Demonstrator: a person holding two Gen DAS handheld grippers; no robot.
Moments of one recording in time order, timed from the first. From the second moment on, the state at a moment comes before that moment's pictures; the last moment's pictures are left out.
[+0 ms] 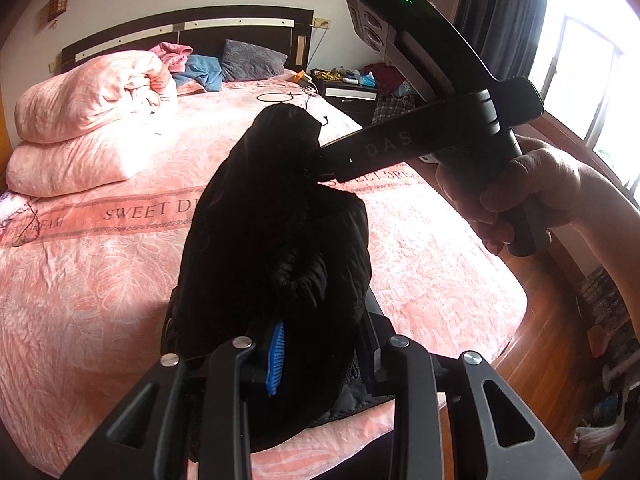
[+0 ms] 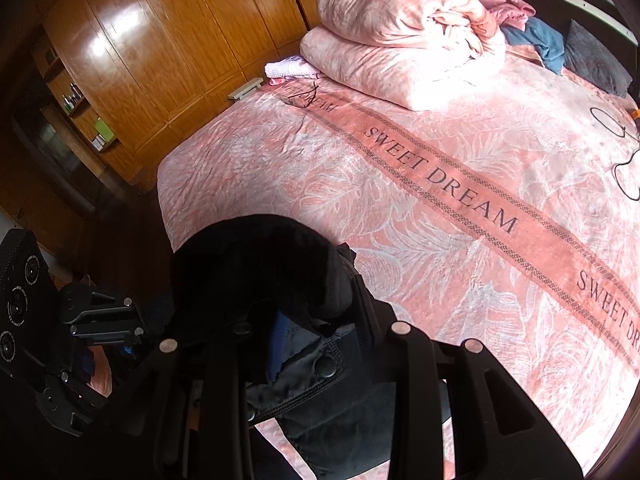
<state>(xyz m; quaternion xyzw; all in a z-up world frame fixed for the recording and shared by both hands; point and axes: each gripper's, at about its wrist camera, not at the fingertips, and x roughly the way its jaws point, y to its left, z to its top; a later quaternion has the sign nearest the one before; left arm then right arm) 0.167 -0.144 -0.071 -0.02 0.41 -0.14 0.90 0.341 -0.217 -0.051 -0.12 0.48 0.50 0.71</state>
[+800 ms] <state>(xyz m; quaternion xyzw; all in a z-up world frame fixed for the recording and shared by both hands) 0.191 -0.221 -0.142 0.04 0.47 -0.17 0.87 0.359 -0.299 -0.133 -0.05 0.51 0.48 0.71</state>
